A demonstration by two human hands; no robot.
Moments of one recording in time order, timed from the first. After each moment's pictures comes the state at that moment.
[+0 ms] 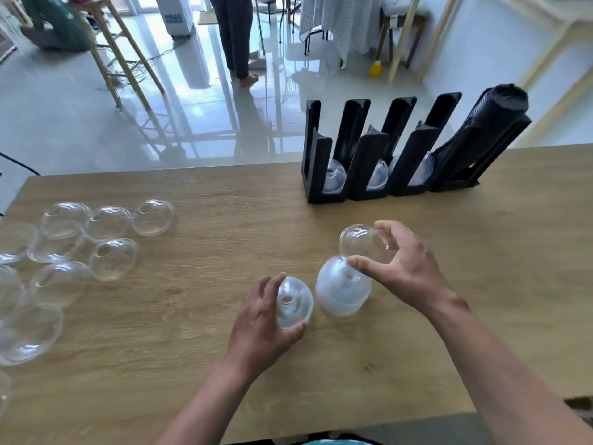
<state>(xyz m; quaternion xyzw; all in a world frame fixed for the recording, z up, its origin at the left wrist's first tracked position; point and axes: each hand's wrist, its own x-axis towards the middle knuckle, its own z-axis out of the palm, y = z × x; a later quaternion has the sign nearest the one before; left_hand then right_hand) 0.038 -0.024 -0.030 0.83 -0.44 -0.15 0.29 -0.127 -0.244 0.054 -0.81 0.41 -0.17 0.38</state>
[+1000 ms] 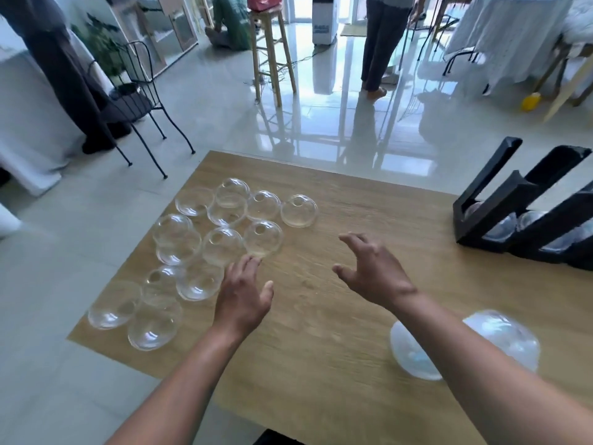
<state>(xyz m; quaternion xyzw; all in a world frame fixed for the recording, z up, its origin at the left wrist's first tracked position) 0.215 0.139 -0.007 0.95 -0.20 -0.03 0.24 0.128 -0.108 0.036 -0.95 0.15 0.00 0.26</state>
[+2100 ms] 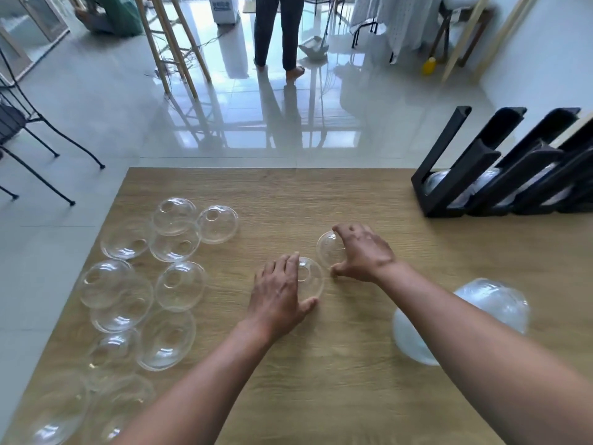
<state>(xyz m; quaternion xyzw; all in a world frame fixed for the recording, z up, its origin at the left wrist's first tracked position) 0.260 0.054 -0.054 0.88 -0.46 -0.08 0.11 0.173 -0.143 -0.007 -0.92 0.32 0.14 0.16</state>
